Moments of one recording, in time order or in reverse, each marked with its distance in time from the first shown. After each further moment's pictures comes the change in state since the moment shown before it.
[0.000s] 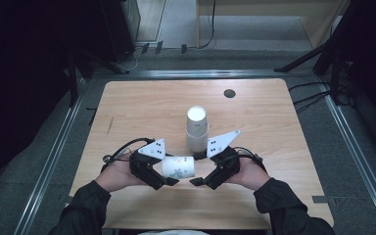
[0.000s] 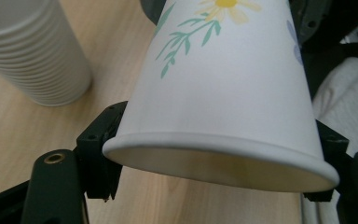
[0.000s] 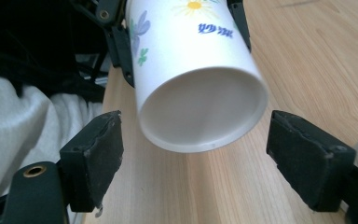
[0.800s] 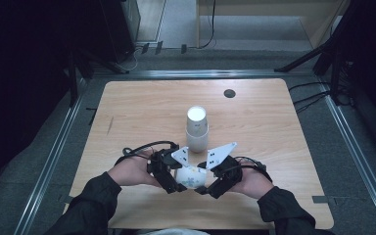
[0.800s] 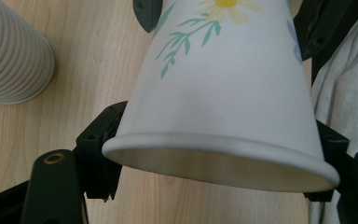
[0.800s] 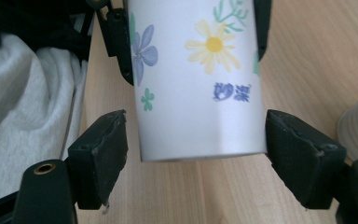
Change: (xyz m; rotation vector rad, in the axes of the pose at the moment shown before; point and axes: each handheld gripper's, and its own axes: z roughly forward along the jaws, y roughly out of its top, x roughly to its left) left arm -0.006 0.033 0.041 0.281 -0.003 0.097; right arm 0.013 -0.021 0.009 0.142 -0.059 -0.015
